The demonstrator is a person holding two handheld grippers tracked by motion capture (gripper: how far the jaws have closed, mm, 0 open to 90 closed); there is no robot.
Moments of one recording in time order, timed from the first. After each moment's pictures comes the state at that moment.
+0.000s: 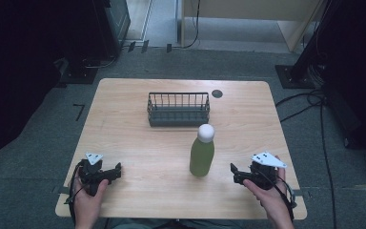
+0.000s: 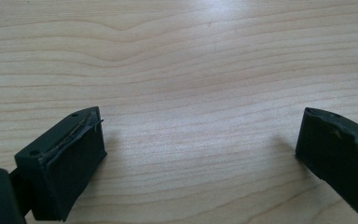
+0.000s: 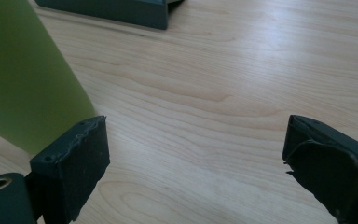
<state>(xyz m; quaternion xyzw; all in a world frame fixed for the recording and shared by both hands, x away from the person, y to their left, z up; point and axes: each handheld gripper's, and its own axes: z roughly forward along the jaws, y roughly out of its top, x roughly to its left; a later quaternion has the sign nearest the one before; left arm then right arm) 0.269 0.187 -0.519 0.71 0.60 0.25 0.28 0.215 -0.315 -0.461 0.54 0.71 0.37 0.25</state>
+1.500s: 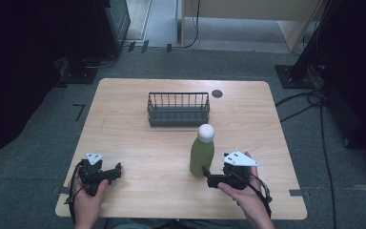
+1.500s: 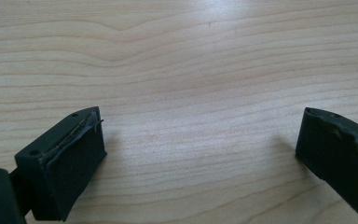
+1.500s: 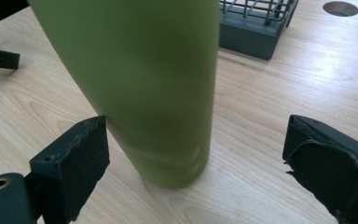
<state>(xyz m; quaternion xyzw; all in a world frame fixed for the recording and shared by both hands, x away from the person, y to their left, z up) 0.269 0.187 -0.519 0.71 0.60 0.25 0.28 0.217 -0.244 -0.450 0.47 0.75 0.43 0.20</state>
